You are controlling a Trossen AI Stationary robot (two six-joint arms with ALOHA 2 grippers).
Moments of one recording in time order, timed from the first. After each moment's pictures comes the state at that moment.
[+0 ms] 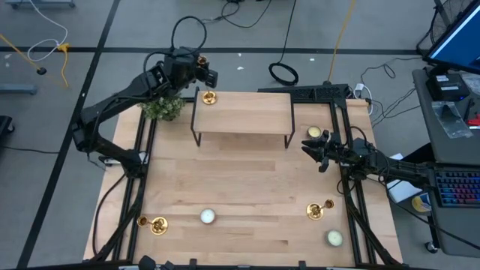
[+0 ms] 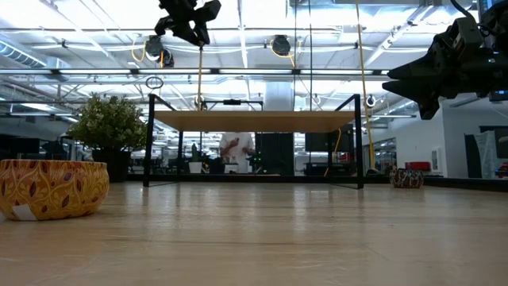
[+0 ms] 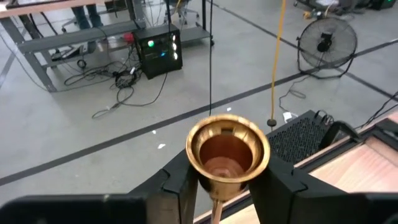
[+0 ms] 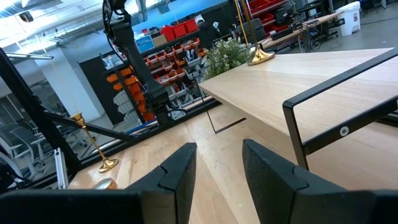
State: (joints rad) left arm 0.56 1.42 1.55 -0.53 -0.49 -0.21; right arm -0.21 0.00 0.02 0.02 0.03 0.40
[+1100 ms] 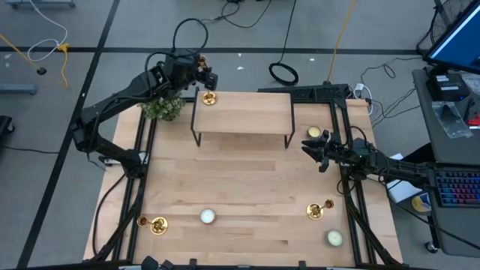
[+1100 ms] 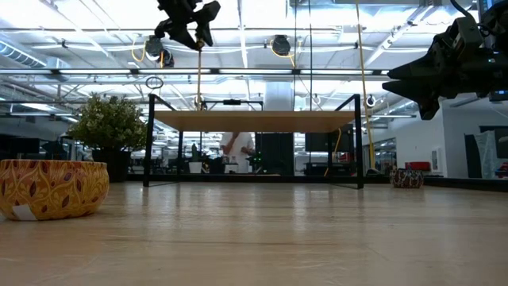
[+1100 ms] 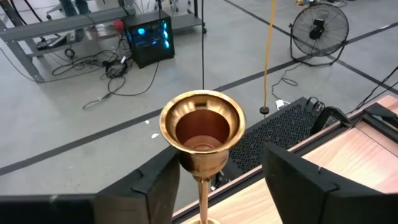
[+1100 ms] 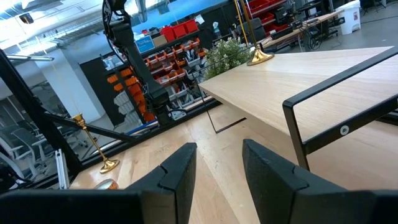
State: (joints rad) left arm 0.55 1.42 1.55 -0.58 -0.44 -0.24; right arm -0.21 0.01 0.02 0.02 0.03 0.41
